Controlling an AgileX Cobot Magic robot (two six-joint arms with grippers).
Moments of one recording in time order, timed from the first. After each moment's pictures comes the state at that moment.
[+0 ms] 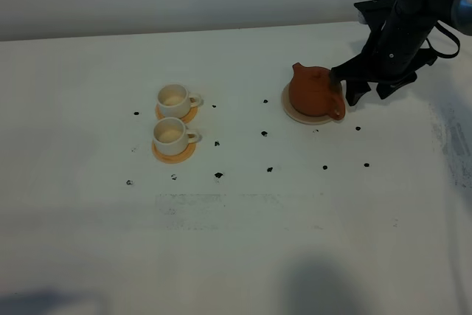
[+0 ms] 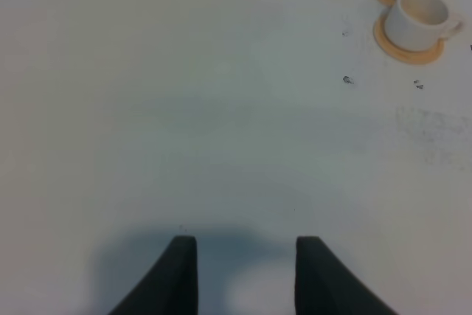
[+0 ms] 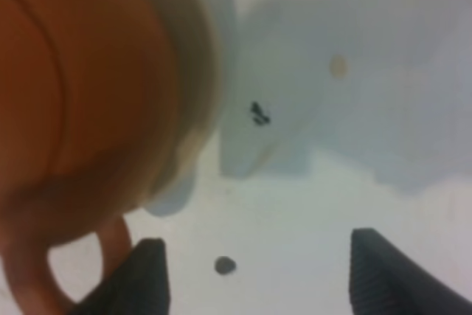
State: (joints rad) left arm 0.03 0.00 -0.45 0.01 1.07 -0.07; right arm 0.21 2.28 -1.85 0.13 1.06 -0.10
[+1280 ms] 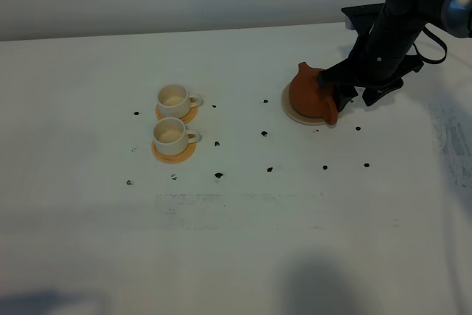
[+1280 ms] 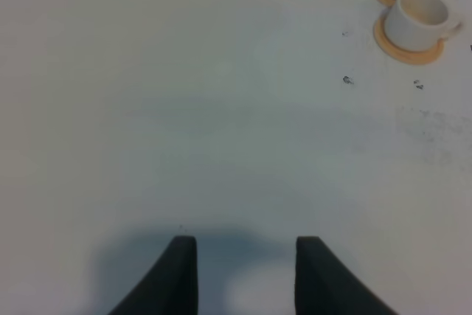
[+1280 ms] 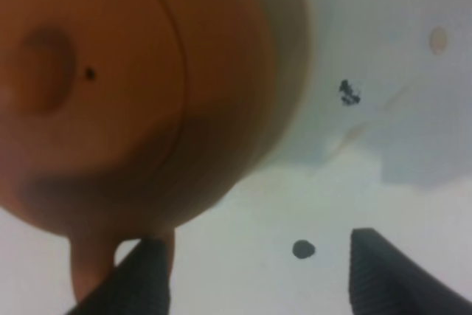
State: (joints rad) left arm 0.03 0.00 -0.45 0.01 1.07 -0.07; right arm 0.24 2.28 -1.85 0.18 1.09 -0.10
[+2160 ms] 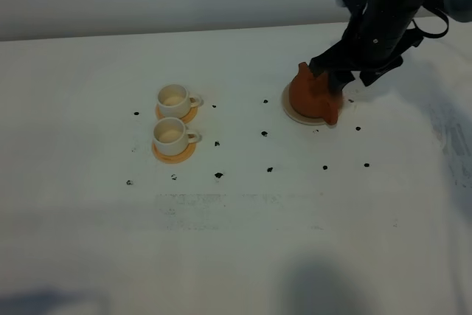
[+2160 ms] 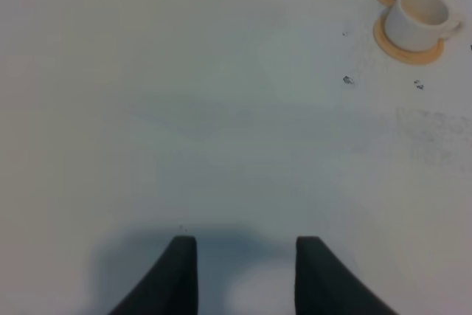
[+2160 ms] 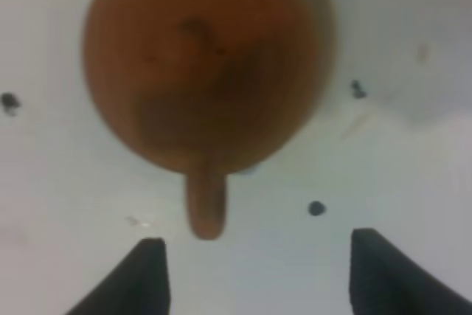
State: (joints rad) left arm 0.03 0.00 -0.45 0.01 1.07 -0.07; right arm 0.31 2.17 -1.85 0.10 1.14 -0.07
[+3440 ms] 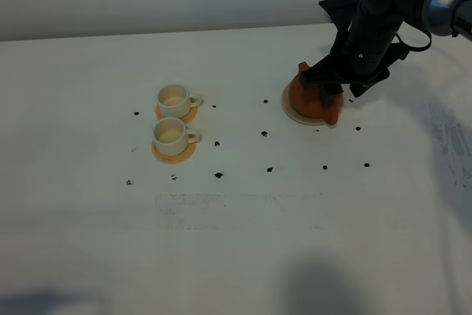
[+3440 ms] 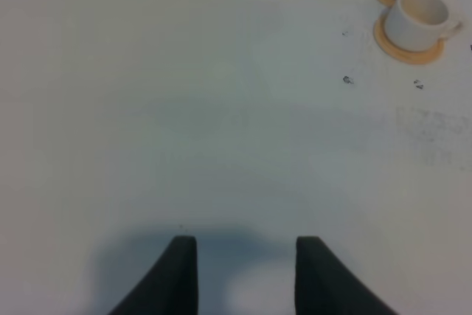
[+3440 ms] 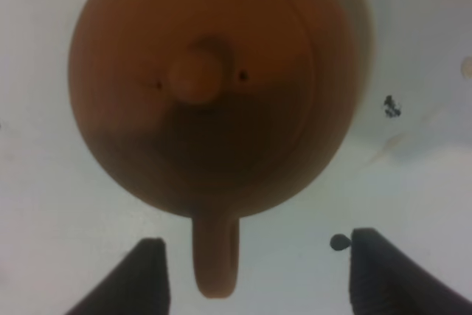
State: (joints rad) left arm 0.03 -0.01 -0.45 0.01 1.07 -0.07; right arm 0.33 2.23 -1.85 0.08 1.09 -0.04
